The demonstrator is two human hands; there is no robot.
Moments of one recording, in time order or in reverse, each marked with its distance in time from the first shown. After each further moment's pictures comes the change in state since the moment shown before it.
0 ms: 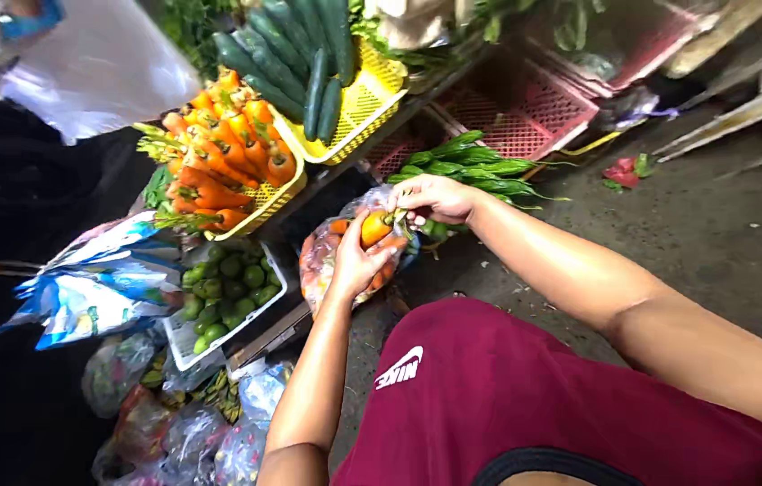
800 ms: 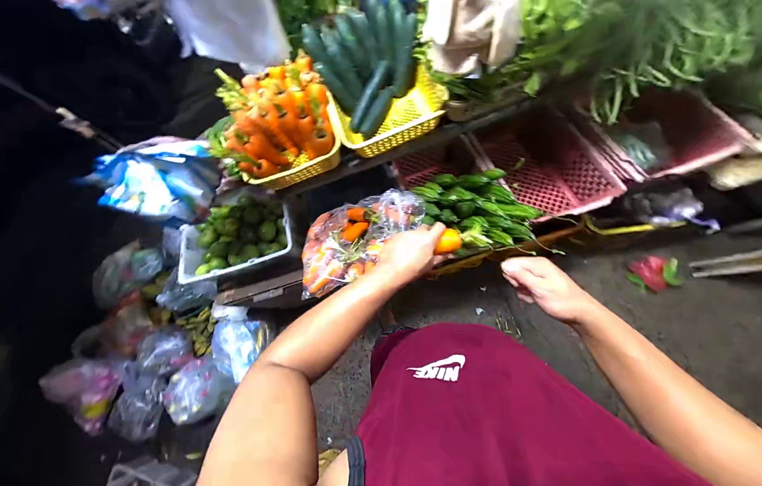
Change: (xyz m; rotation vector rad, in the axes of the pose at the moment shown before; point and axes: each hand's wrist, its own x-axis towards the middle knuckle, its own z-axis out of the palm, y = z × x) left_hand -0.001 0.100 0.078 0.659 -0.197 0.010; right_hand -0.205 0.019 -0.028 -0.634 0.352 0.167
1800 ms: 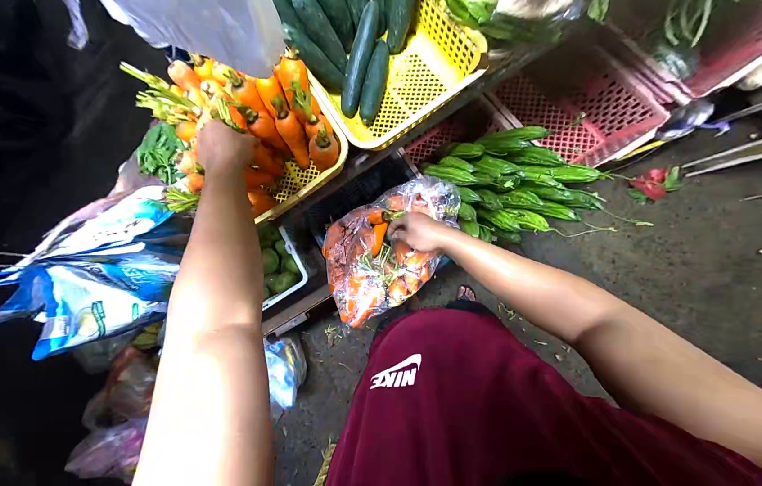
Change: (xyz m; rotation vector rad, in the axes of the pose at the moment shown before) left_hand 0.134 -0.392 -0.189 -0.026 0.198 -0.838; right_hand 0.306 -0.018 0.198 -0.458 -0.232 0.155
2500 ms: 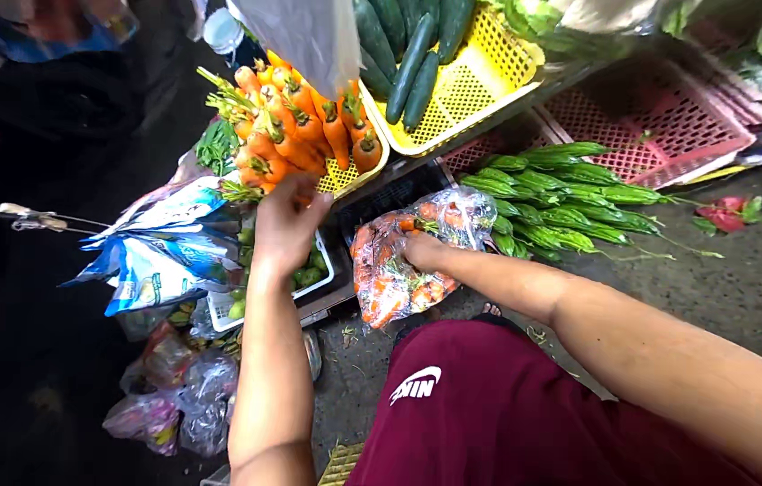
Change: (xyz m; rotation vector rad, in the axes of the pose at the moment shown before) left_hand -0.192 -0.054 -0.030 -0.577 -0.044 0.483; right_hand 0.047 -0.013 0.057 -0.543 -0.230 -0.135
